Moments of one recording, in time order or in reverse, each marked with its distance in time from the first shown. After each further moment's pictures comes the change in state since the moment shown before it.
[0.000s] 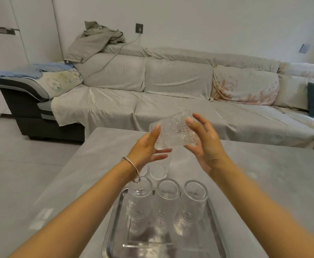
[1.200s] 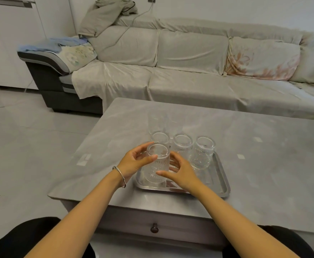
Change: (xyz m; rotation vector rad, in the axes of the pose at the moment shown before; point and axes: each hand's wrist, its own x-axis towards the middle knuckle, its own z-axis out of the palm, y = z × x) left_hand -0.143 -0.102 -0.060 0.000 0.023 -0.146; right_hand -0.135 0.153 0.008 -0.547 -0.316 0.108
